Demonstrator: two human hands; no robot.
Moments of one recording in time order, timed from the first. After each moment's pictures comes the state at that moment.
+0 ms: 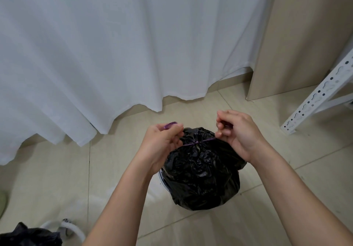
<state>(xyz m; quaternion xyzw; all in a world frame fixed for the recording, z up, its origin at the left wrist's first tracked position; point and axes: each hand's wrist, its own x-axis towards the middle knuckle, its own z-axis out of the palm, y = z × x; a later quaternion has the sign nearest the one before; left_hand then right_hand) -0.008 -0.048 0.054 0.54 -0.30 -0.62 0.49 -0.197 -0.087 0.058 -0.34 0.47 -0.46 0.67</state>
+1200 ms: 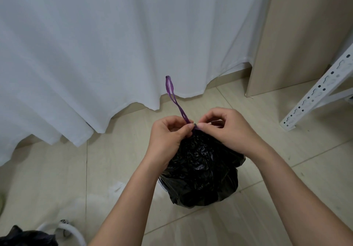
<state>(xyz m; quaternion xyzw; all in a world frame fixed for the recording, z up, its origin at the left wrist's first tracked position) -0.032 -0.055 0.047 0.57 -0.42 -0.50 0.50 -0.200 -0.084 0.062 -0.67 0.51 -0.31 0.44</state>
